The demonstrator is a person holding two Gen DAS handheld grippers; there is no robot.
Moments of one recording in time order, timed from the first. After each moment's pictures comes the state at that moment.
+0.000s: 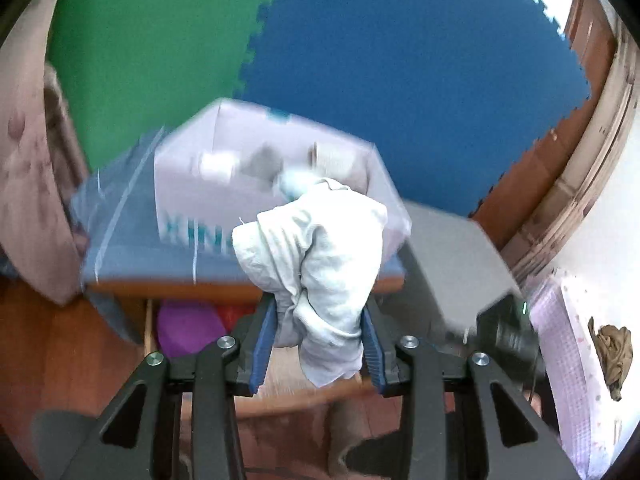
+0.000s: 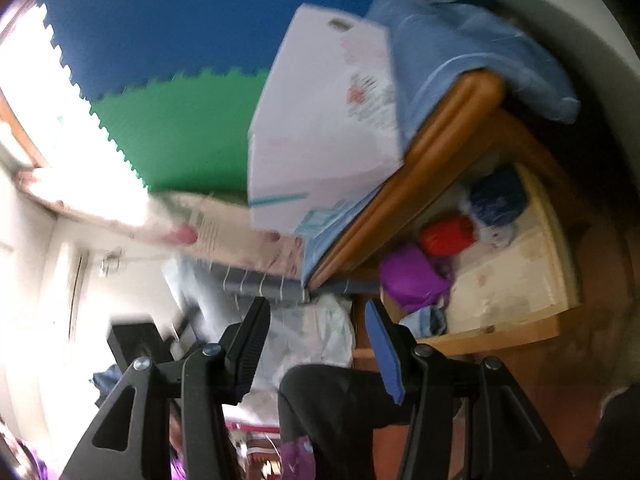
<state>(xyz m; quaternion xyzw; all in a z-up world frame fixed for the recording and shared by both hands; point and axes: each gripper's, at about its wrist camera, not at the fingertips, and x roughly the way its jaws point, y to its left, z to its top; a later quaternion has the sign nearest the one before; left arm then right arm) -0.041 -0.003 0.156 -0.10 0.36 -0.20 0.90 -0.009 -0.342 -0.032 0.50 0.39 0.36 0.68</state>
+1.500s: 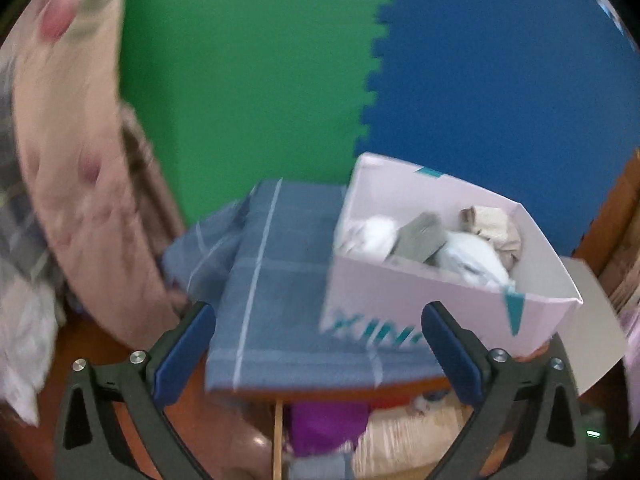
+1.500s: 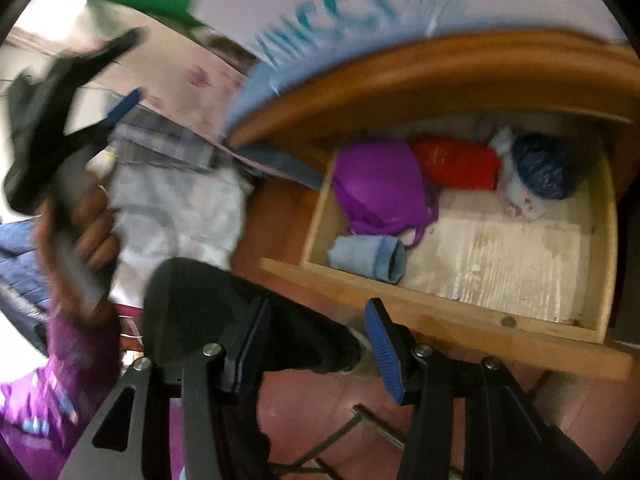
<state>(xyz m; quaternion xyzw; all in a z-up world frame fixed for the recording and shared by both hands) 0.043 0.095 0.102 -0.07 0.32 -0.04 0.94 0.018 -0.149 -0.057 0.19 0.57 0.35 0.72</state>
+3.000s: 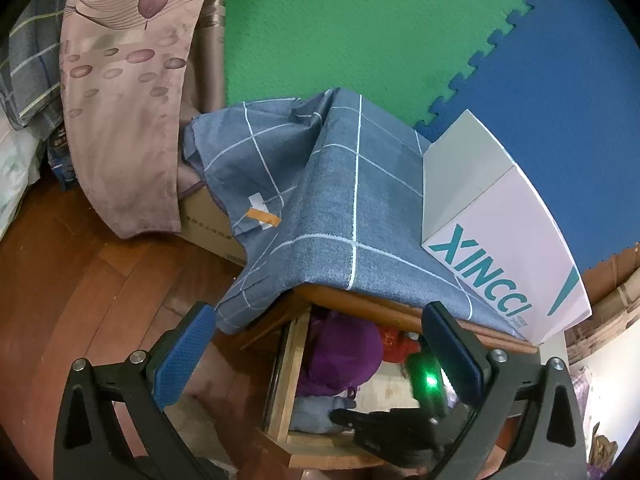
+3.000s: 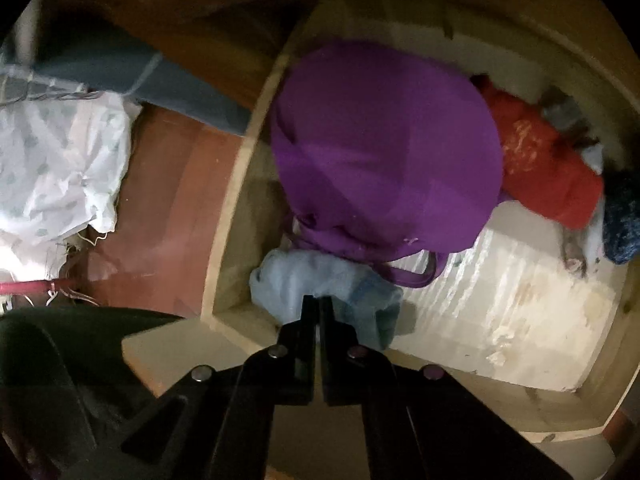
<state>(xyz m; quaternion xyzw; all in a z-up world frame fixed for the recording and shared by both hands) 0.037 0.193 0.009 -0.23 0.41 -0.04 0.88 0.083 0.015 -0.160 0.01 0.69 0.25 0.68</state>
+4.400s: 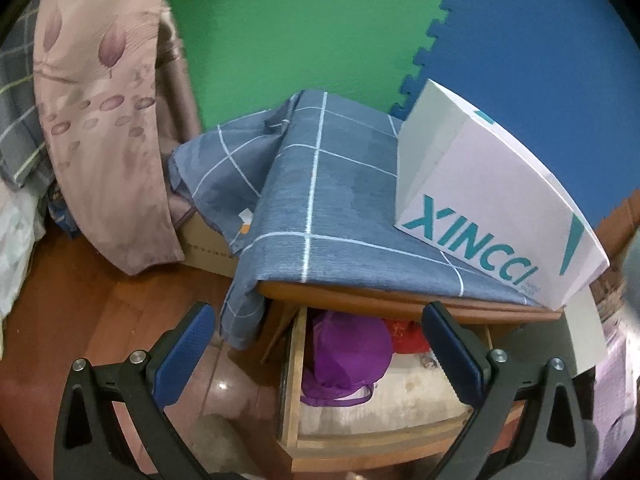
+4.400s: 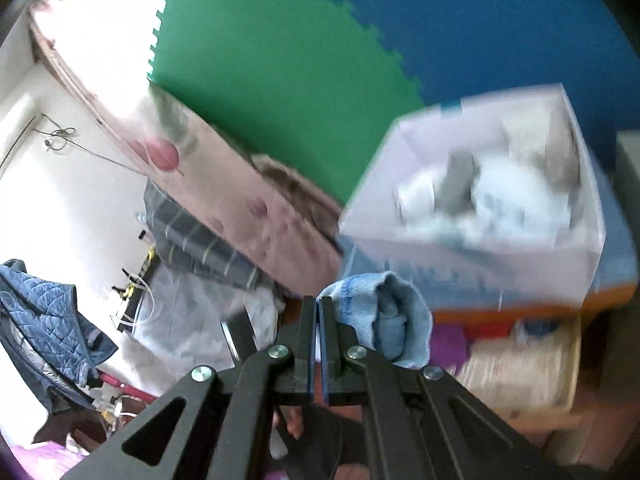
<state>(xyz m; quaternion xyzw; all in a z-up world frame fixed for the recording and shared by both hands) 0.035 0.150 0.019 -0.13 0.39 -0.05 0.91 0.021 -0.165 0.174 0.26 0.37 0.32 0.83</state>
